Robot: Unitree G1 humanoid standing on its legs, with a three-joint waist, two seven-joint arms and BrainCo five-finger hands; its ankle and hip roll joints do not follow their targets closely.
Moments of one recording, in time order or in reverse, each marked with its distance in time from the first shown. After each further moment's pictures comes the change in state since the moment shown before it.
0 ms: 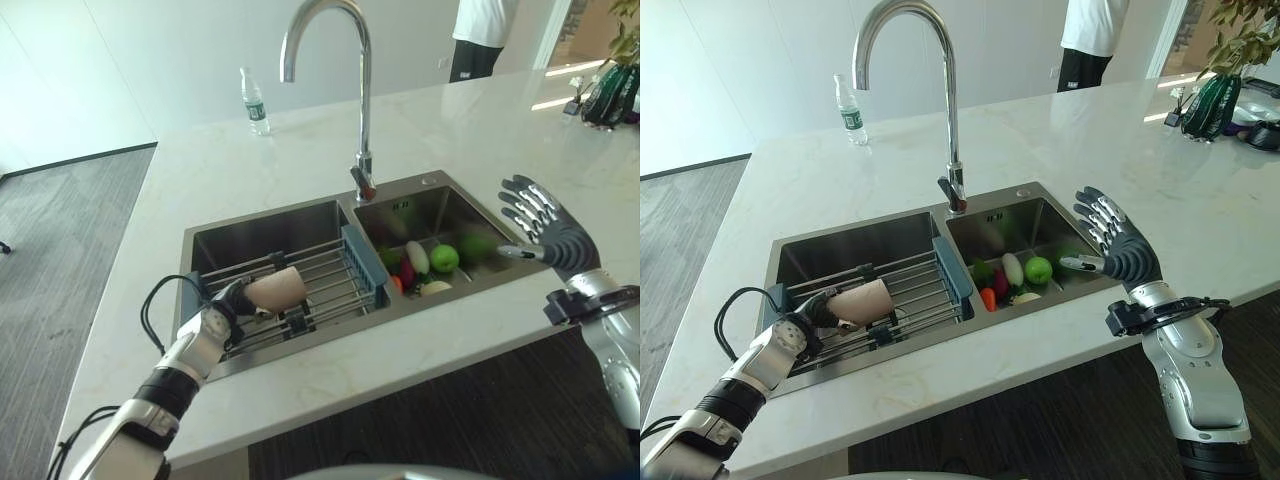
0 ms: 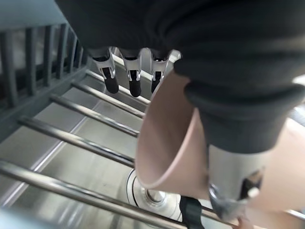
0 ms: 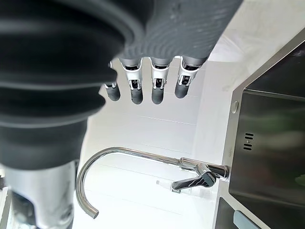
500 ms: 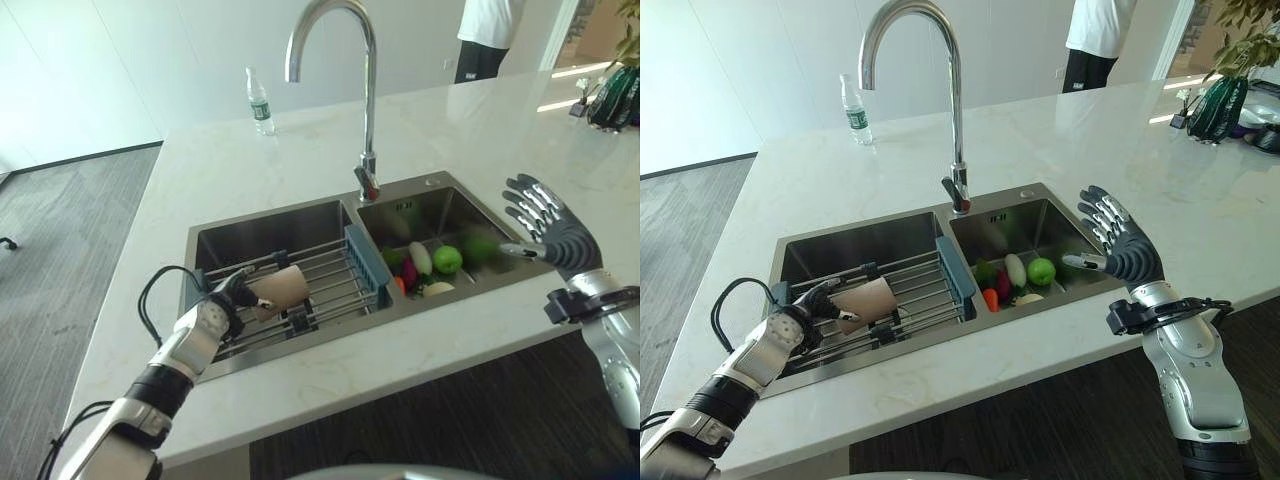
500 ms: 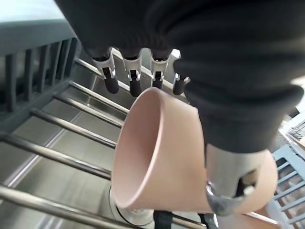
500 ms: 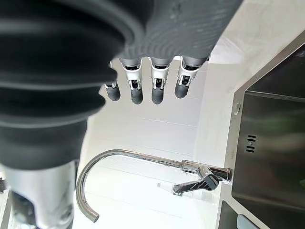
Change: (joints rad) left arm 0.000 0.038 0.001 -0.090 -0.038 -0.005 -0.024; right arm 0.004 0.000 0.000 0.006 0.000 -0.015 -0.029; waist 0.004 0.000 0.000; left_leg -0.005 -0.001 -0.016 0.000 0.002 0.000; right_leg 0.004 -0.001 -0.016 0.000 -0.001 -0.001
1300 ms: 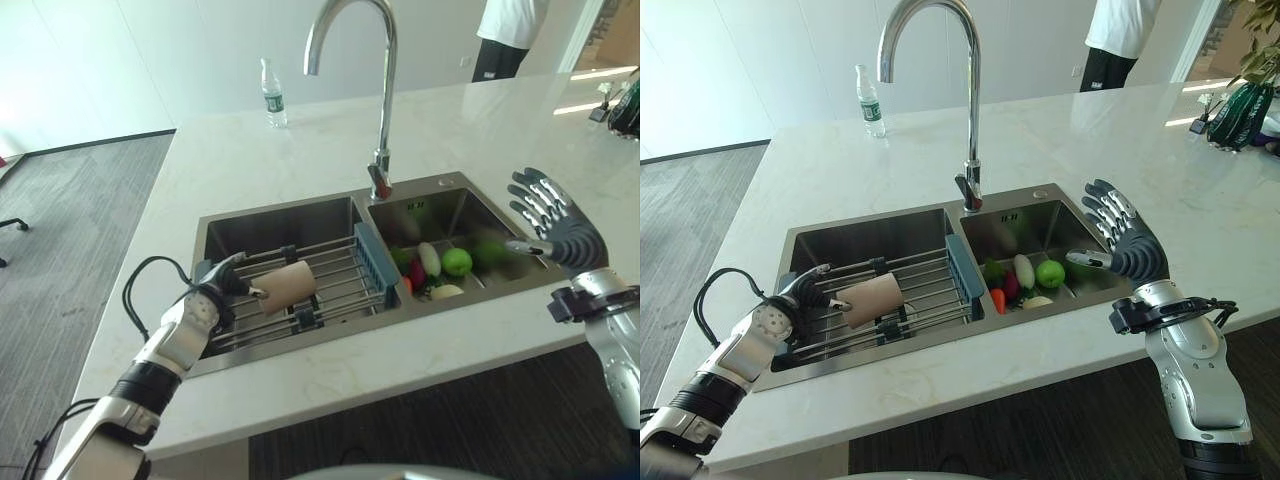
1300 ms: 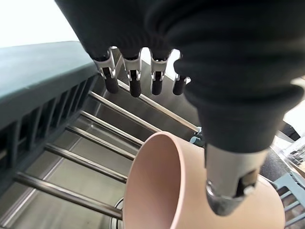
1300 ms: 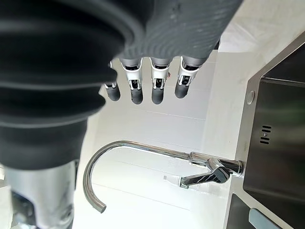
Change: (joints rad) left arm 0.000 0.059 0.039 -0.052 -0.011 -0.042 0.020; right arm 0.002 0.000 -0.010 0.002 0.016 -0.043 -0.002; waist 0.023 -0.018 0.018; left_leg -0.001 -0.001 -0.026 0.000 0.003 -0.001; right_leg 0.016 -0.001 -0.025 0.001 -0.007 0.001
